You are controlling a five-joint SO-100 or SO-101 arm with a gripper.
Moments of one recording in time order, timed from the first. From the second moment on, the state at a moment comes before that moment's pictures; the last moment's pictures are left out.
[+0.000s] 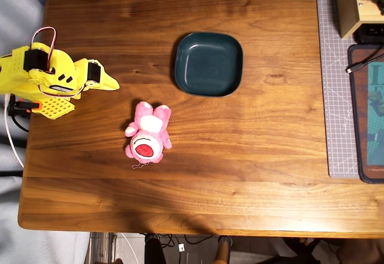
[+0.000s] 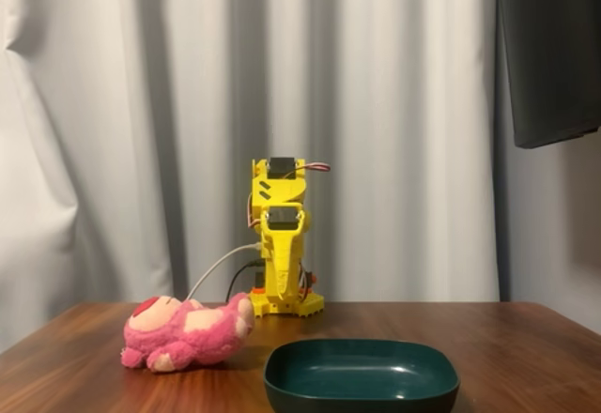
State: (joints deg) arm -0.4 192.2 176.2 71.8 -6.9
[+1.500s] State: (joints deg) arm -0.4 192.2 176.2 71.8 -6.9
